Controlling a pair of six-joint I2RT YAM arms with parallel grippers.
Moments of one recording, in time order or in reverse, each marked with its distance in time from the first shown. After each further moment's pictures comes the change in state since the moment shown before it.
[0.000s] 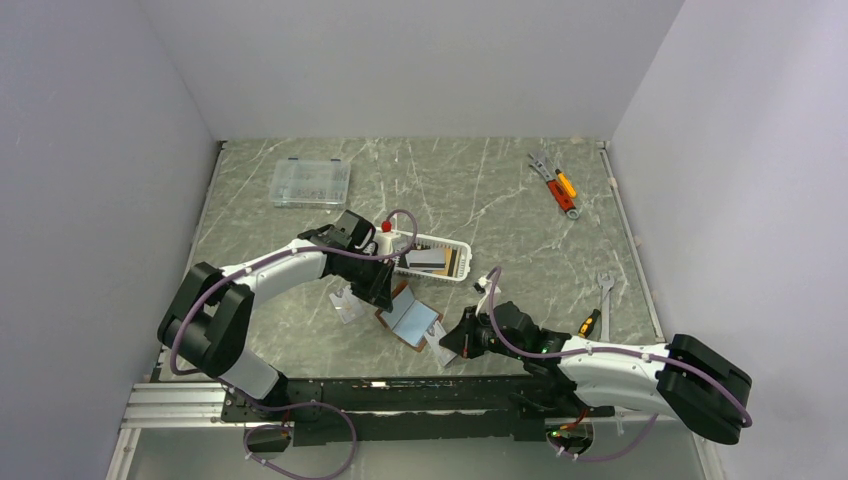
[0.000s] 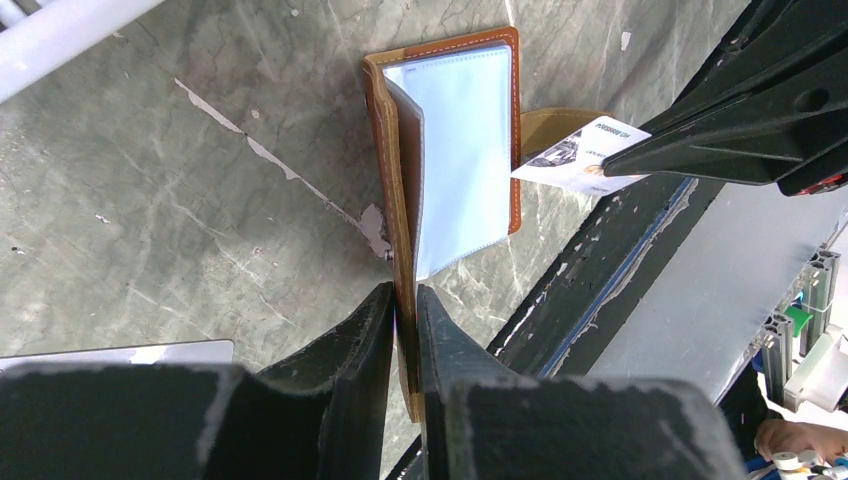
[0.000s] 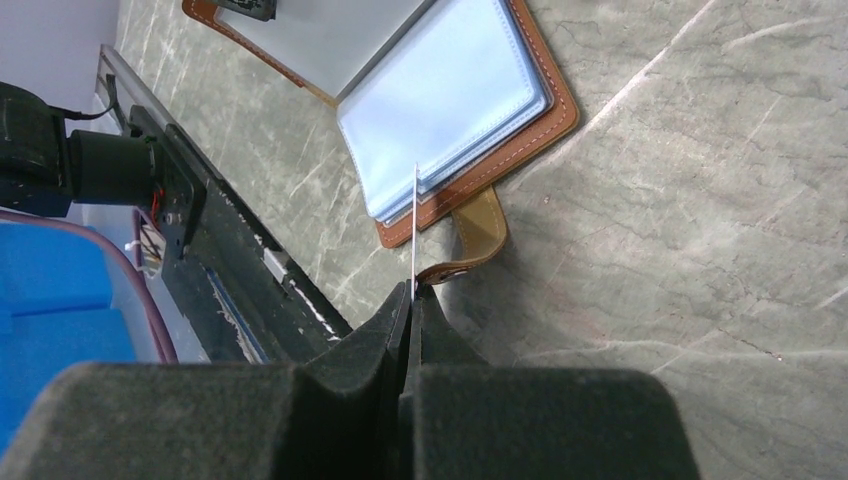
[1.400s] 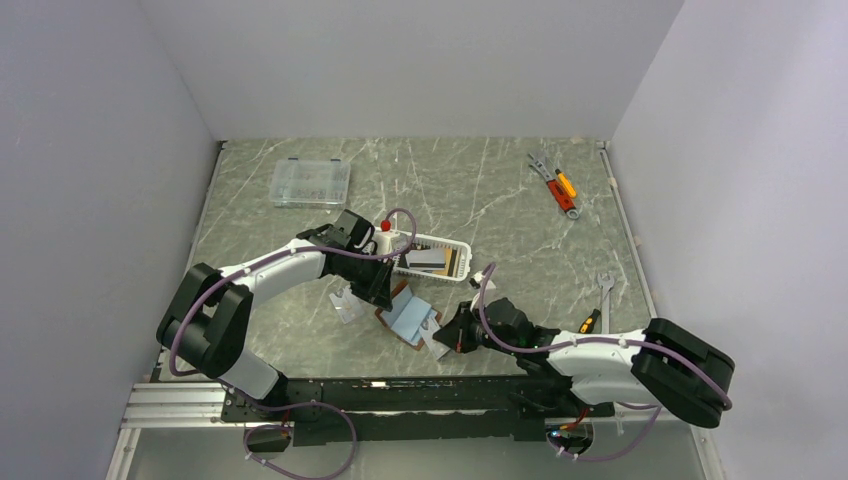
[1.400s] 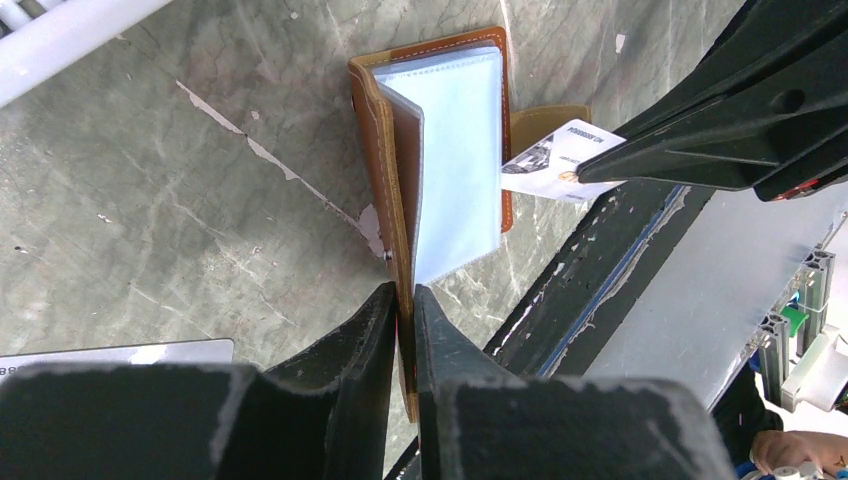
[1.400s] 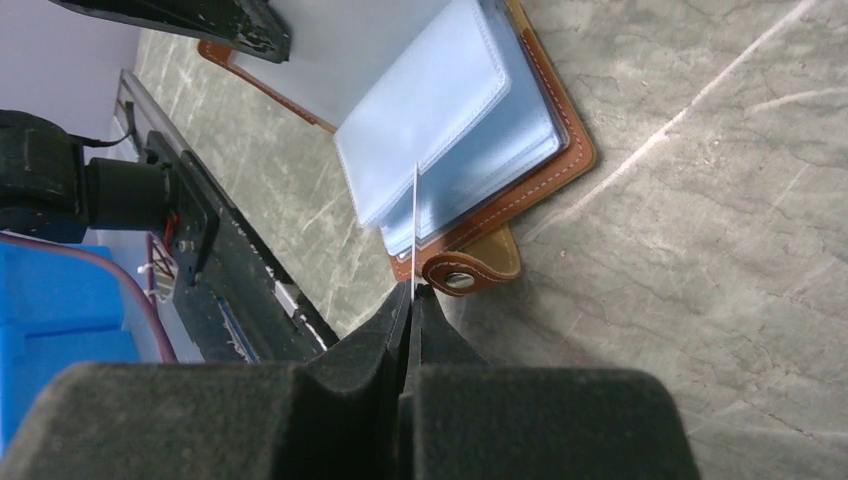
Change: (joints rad) left arm 0.005 -0.006 0.000 0.000 0.008 0.000; right arm -0.011 0.154 0.017 0.169 -0.003 0.005
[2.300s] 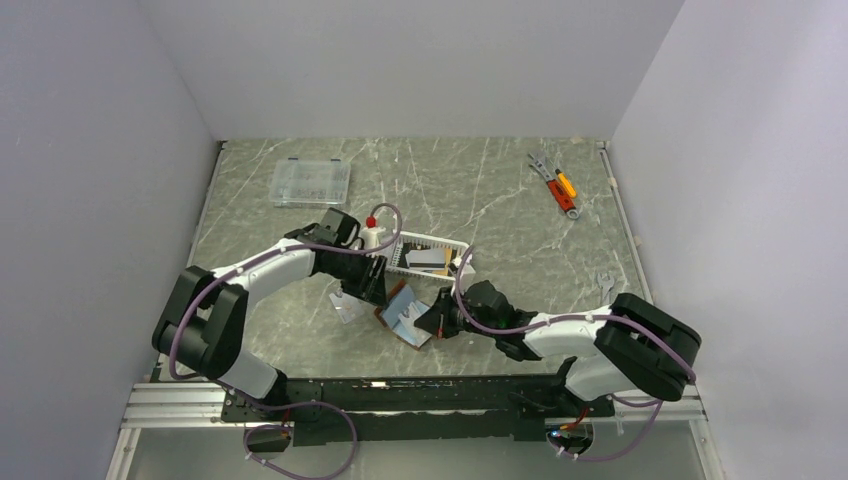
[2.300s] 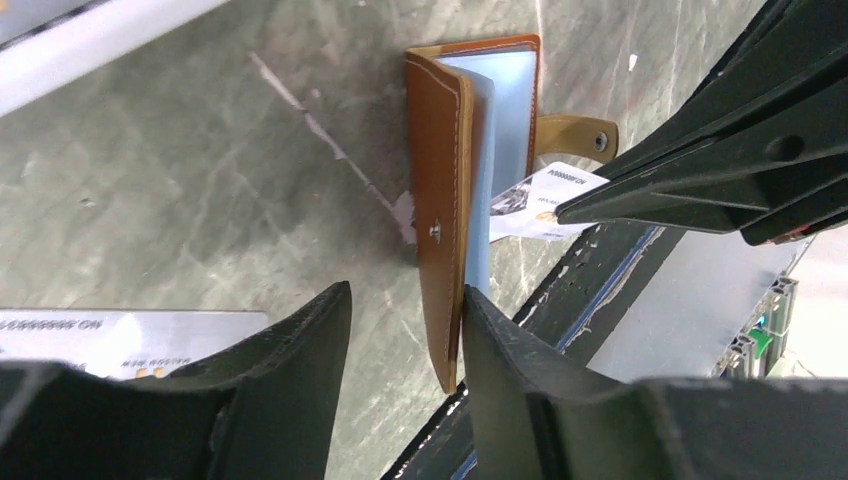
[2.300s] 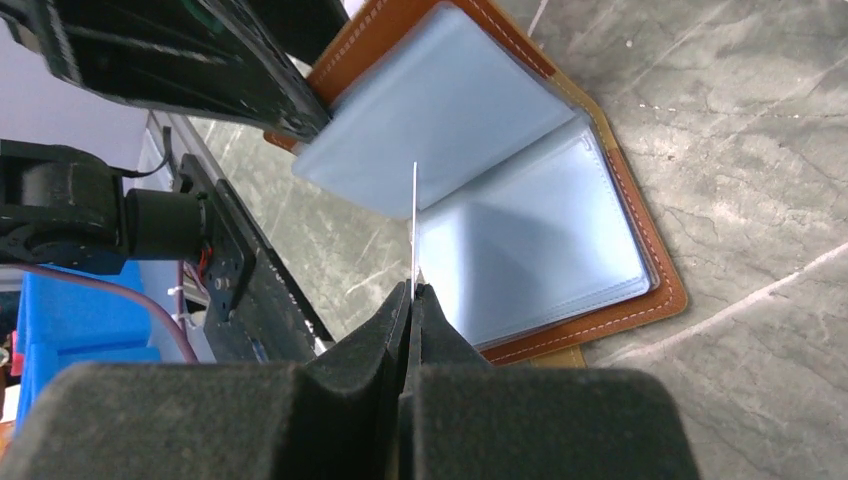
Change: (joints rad) left arm 0.067 -0.014 -0.028 0.008 0.026 -0.009; right arm -0.025 0.198 0.166 0.072 -0.070 -0.020
